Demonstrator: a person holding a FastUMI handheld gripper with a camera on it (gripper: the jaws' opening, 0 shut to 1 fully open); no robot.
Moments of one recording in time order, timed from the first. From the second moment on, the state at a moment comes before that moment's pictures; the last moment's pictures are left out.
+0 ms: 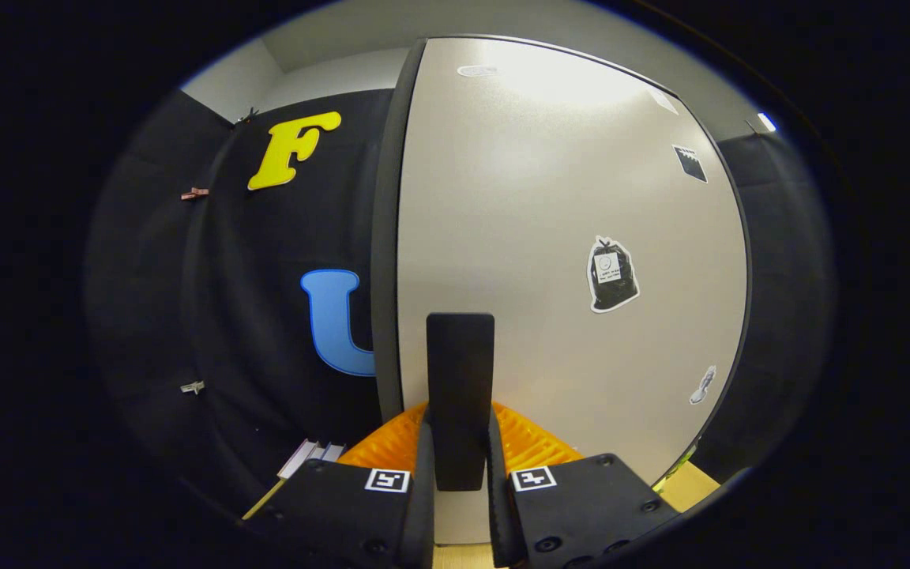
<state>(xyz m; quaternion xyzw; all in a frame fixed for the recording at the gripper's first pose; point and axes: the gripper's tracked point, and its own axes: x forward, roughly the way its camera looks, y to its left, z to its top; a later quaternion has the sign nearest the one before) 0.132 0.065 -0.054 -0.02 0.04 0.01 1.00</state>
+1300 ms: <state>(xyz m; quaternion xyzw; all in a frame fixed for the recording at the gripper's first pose) -0.030 -0.021 -0.037 0.01 0.06 0.11 0.99</state>
